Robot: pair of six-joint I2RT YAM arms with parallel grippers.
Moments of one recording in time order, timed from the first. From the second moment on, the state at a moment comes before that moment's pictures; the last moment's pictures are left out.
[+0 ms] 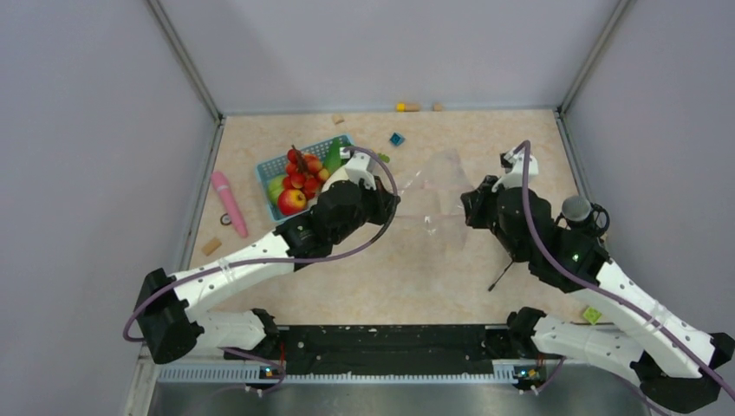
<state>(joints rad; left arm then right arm) -0.92 1.20 0.96 -0.03 -0.24 -0.55 0.87 0.80 1.03 -0.62 0.58 0.58</state>
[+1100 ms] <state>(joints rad) -0.88 0.94 0.78 -0.26 -0.39 -0.57 0.86 1.33 1.00 -0.31 0.28 0.53</state>
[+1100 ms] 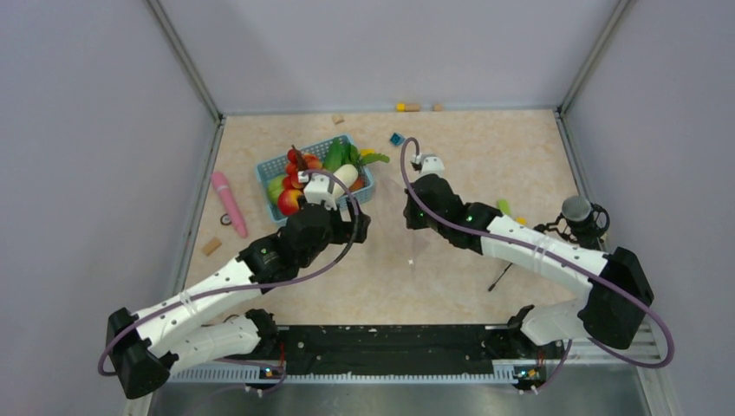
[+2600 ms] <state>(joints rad) -0.24 1.49 1.17 -0.15 -0.24 -0.30 0.81 1.23 1.01 -0.51 0.40 0.47</state>
